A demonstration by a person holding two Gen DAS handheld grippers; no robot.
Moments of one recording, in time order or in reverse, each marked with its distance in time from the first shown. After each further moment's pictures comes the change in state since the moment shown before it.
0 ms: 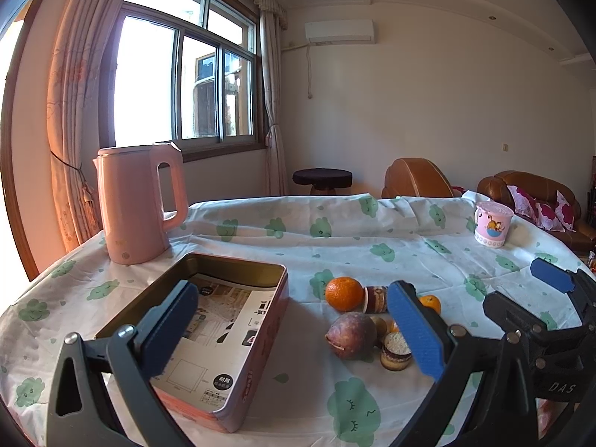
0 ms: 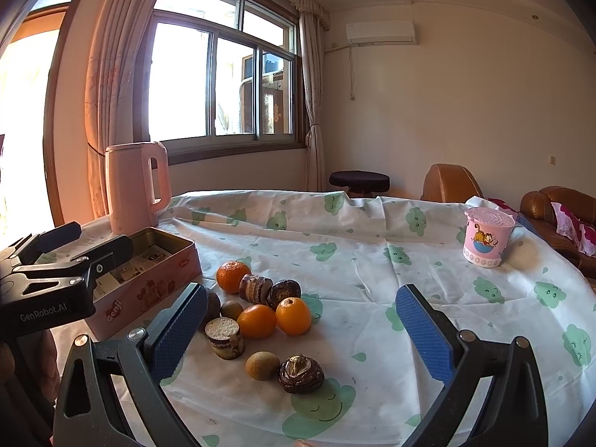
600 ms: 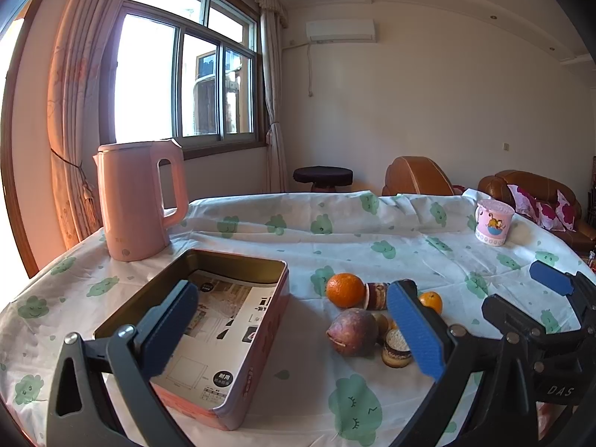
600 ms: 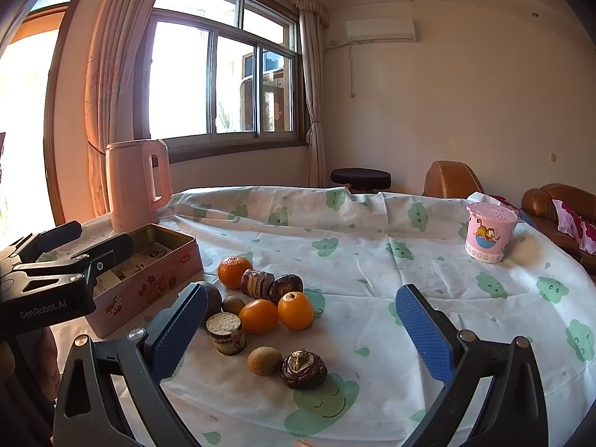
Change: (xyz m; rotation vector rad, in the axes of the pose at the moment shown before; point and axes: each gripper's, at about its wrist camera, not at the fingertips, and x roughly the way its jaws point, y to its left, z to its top) left arm 0.000 0.000 -0.001 0.001 -0.001 0.002; right arm 0.001 0.001 -0.007 0.001 0.005 0.001
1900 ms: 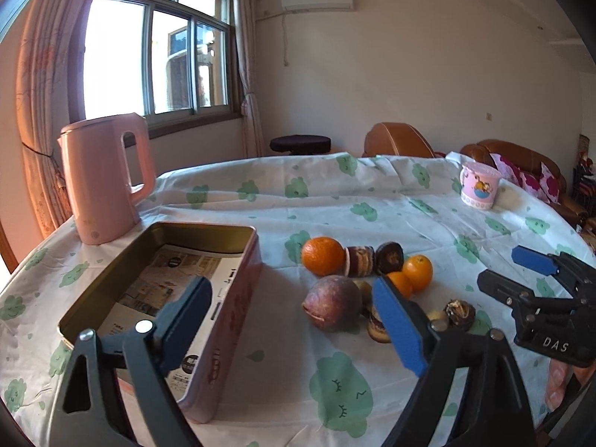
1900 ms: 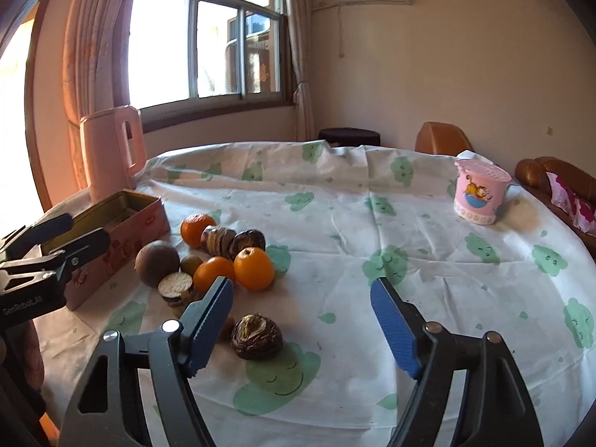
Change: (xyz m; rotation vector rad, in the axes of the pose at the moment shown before) left arm 0.028 -0.017 -0.015 0.065 0.145 -0.086; right arm 0.024 -0.032 -0.011 0.013 0.185 -0.019
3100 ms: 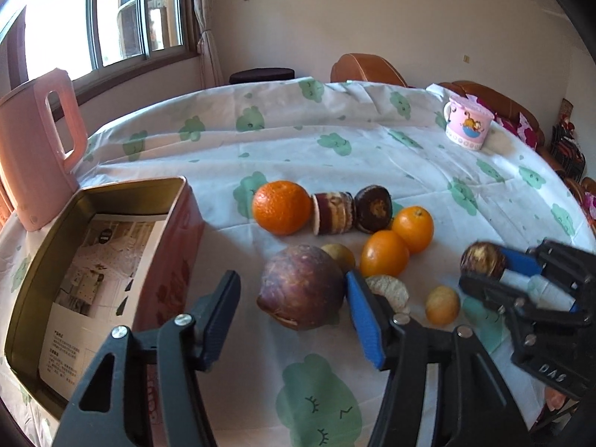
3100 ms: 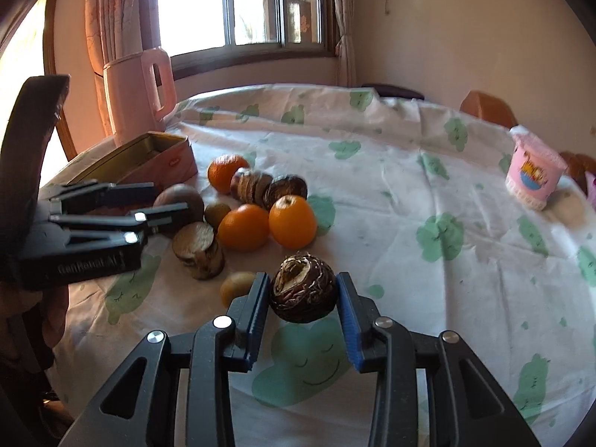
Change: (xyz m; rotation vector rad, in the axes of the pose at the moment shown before) left arm 0.072 -0.020 0.002 0.078 0.294 -0.118; right arm 0.033 0.014 -0.002 -0.078 0.176 0.120
